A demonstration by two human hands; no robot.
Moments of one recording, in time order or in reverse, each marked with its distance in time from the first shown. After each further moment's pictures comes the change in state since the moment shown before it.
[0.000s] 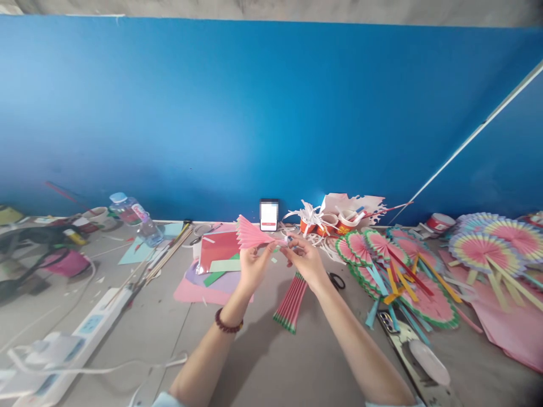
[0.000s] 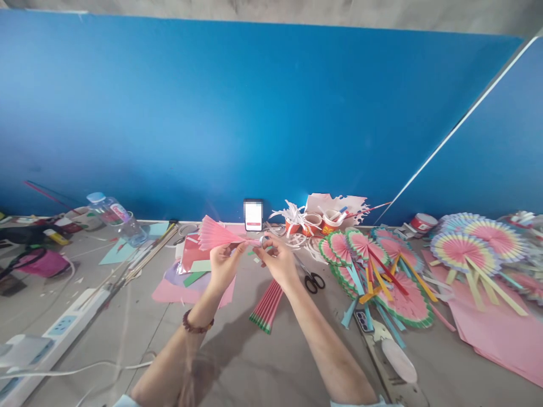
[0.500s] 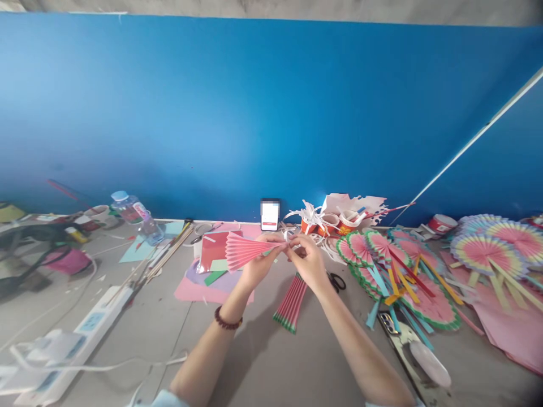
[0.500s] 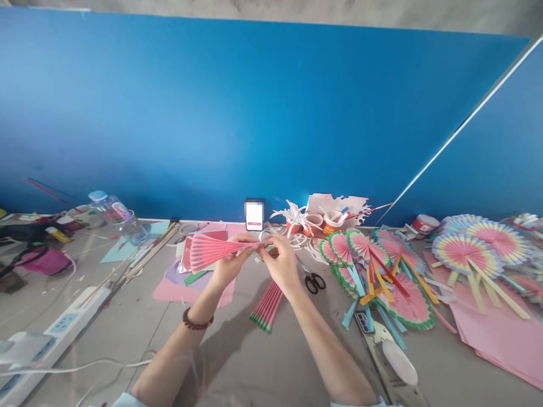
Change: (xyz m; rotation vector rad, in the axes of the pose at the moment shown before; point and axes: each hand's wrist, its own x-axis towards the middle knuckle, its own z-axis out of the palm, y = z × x) left_hand 0.004 0.007 0.001 -0.078 -0.225 0.043; right_hand -0.001 0.000 -0.002 -0.215 0.046 -0.238
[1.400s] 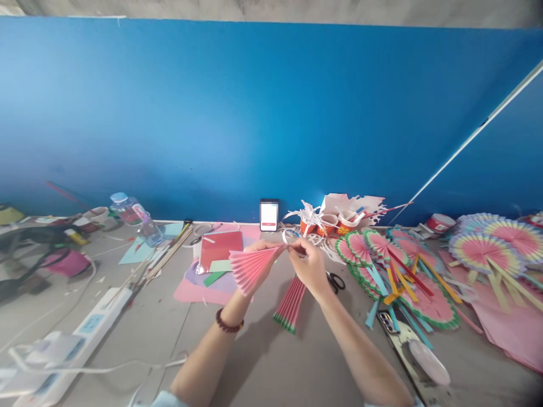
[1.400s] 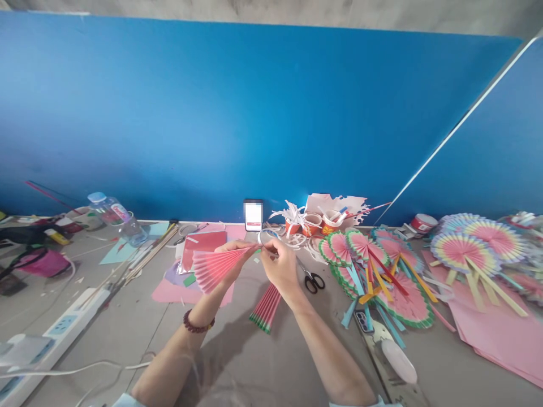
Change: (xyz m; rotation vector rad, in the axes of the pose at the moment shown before) left_hand -0.006 -0.016 0.000 -0.014 0.051 0.025; right_hand -0.006 -0.017 -0.003 -0.129 0.087 -0.104
